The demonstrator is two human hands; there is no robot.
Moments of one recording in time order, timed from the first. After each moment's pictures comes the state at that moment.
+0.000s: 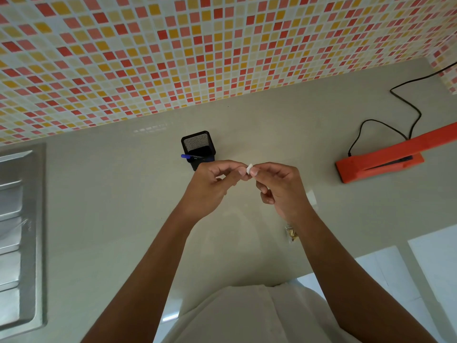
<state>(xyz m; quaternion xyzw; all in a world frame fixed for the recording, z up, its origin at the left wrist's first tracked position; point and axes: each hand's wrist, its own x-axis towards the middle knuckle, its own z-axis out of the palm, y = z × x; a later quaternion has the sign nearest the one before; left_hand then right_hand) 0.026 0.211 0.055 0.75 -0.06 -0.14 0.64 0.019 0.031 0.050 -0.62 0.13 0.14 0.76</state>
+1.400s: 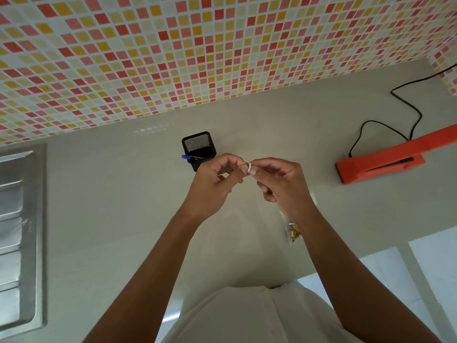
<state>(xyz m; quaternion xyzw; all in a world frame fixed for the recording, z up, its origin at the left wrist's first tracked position) 0.027 0.203 0.063 0.74 -0.03 -0.11 0.66 0.023 0.030 0.059 -0.68 0.07 0.11 0.73</state>
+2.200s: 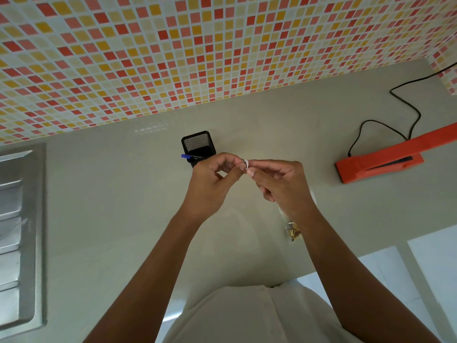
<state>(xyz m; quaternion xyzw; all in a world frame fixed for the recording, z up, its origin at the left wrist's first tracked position) 0.025 0.204 0.059 0.78 -0.02 -0.05 0.62 0.019 0.031 0.066 -0.70 0.04 0.09 0.71</state>
